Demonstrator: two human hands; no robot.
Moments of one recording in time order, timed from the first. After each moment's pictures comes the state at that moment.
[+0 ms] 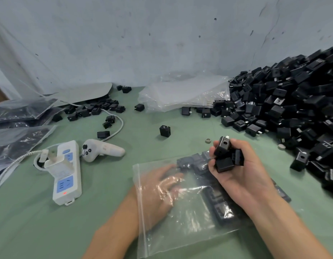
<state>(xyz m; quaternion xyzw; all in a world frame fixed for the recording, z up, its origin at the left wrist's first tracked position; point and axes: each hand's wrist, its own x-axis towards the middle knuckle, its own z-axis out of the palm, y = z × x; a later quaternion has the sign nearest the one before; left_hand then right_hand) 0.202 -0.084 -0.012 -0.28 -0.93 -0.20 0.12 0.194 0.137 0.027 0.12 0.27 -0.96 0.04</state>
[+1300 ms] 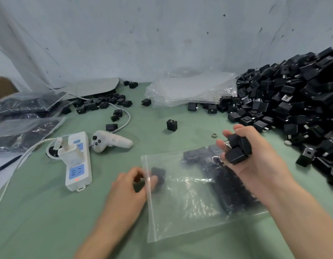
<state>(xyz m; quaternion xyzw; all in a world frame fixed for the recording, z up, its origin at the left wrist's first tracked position) 0.237 -0.125 -0.008 0.04 -0.91 -0.41 0.08 0.203 0.140 0.043 0.11 0.45 -0.88 -0.03</state>
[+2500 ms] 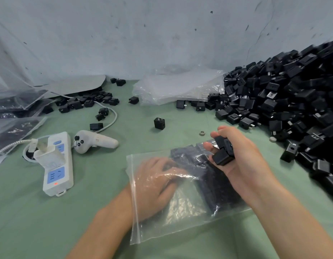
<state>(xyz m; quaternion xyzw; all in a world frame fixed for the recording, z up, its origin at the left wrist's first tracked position) 0.202 -0.073 -0.008 -0.32 -0.93 -0.16 0.08 0.207 0.140 0.040 0.10 0.50 -0.86 -0.04</state>
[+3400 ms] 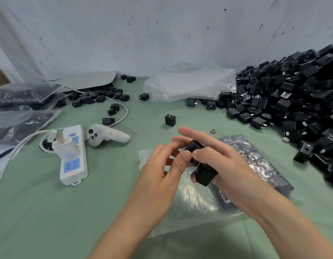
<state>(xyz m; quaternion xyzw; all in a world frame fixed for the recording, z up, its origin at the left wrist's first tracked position) 0.246 -0.059 0.031 -0.15 -0.80 -0.57 0.07 0.229 0.102 0.043 -0.15 0.62 -0.77 0.10</state>
